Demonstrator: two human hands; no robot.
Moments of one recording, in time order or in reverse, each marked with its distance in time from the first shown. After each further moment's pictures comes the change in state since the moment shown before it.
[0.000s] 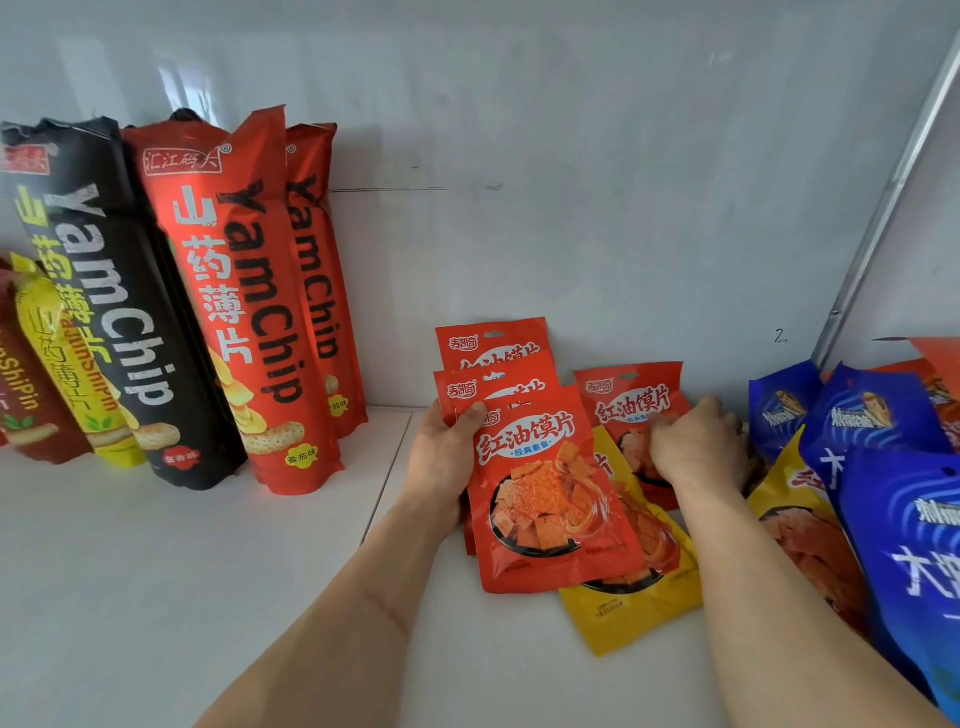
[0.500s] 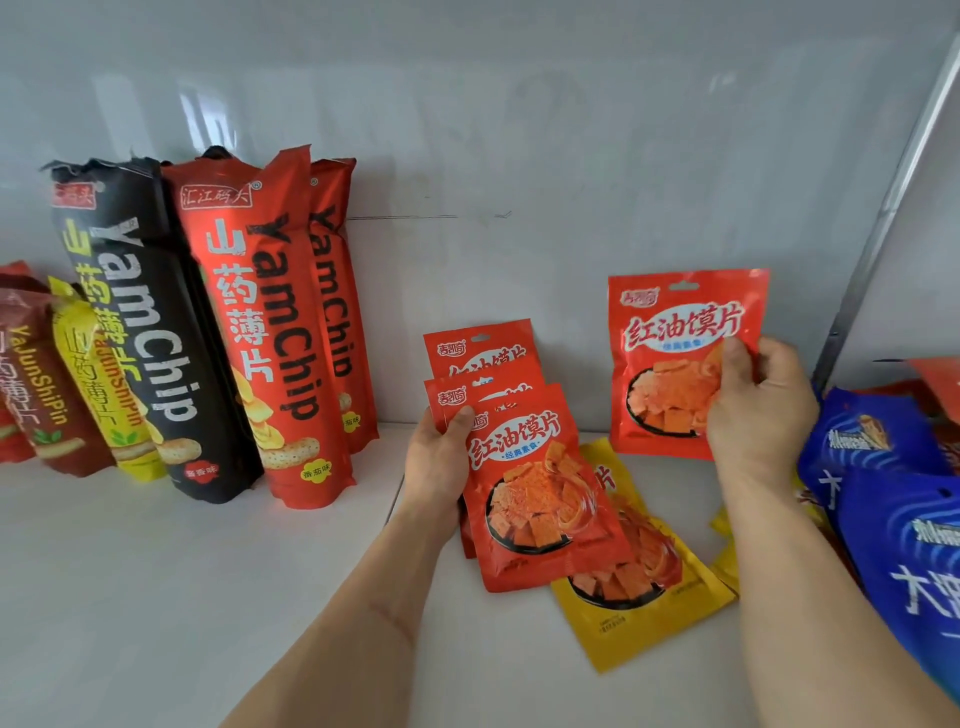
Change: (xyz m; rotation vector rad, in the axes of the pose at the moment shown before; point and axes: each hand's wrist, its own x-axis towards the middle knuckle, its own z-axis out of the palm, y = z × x) left_hand 0.002 0.011 -0.007 -0.035 0.079 0.067; right_hand -0.010 -0.021 -0.063 0.787 0.421 -0.269
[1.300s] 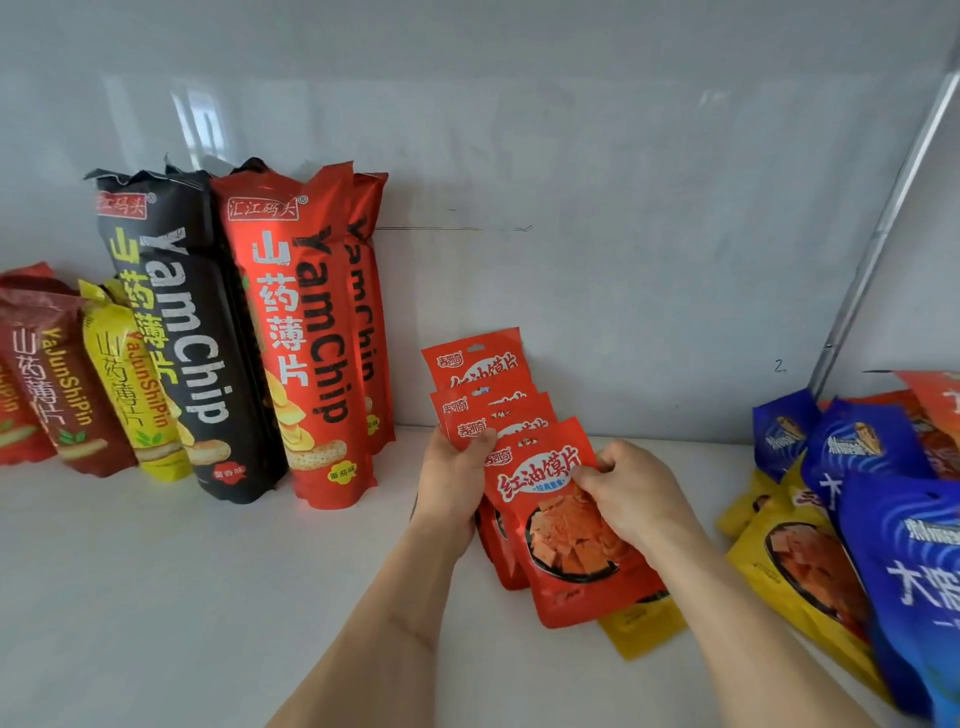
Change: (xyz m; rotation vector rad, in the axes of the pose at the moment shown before) left_hand -0.020 0.004 -0.014 -0.042 -0.084 -0.027; right_hand -0.094 -0.038 0.014 -0.546 -0.848 0.159
